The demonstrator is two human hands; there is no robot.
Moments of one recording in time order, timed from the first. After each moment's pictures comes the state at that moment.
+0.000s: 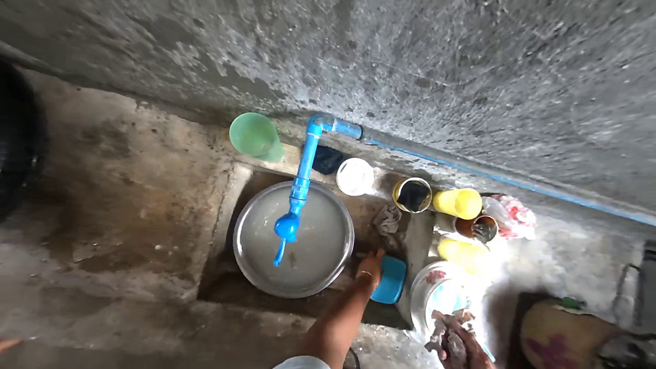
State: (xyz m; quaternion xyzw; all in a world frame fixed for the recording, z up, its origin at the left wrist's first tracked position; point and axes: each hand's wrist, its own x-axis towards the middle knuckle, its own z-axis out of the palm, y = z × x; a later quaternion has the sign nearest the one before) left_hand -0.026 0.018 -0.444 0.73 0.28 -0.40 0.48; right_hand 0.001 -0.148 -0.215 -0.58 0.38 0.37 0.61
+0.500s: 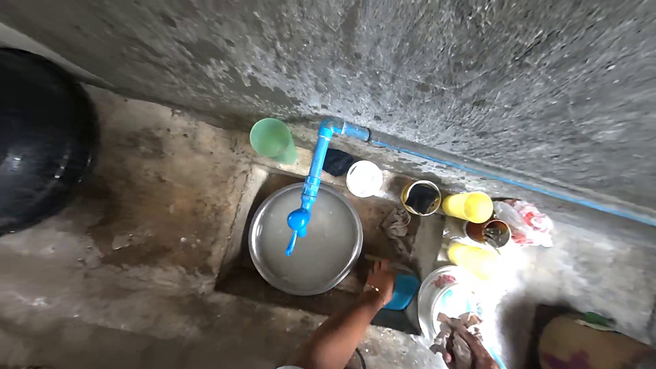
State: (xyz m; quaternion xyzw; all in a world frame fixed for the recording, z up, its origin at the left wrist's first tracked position) left_hand -0.049 0.005 -0.418 0.78 0.20 -0.36 0.47; right_hand 0.000 -0.154 -0.224 -0.59 0.35 0.39 0.62
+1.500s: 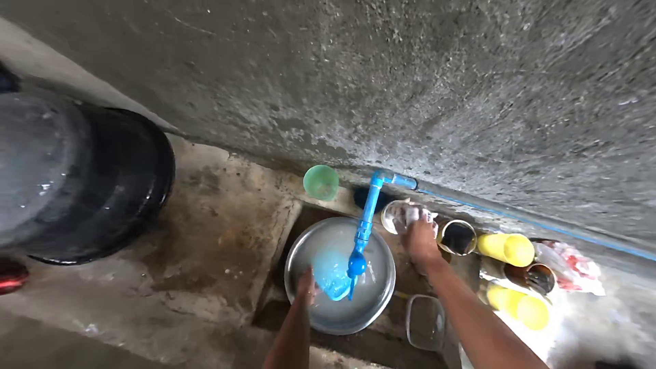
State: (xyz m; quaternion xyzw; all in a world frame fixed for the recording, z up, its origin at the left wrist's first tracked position) left_hand -0.214 0.236 -0.461 0.30 0.75 -0.03 0.59; right_hand 0.090 0.172 -0.289 -0.90 -0.30 0.30 0.06
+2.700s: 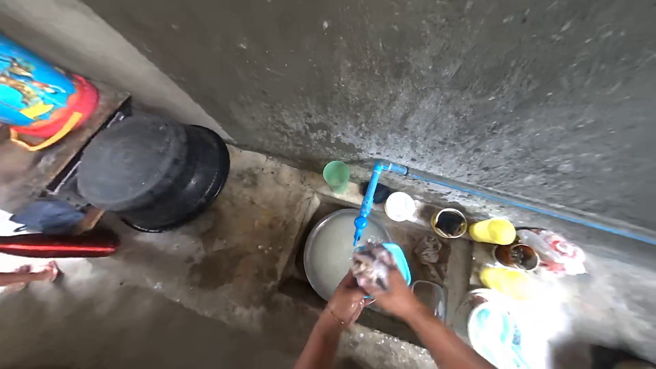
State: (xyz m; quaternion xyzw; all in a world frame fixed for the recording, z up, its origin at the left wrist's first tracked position) left_hand -0.193 0.135 -0.225 0.30 0.42 0.12 0.85; right_hand -0.059 0.067 -0.221 -0.70 -0.42 0.38 0.44
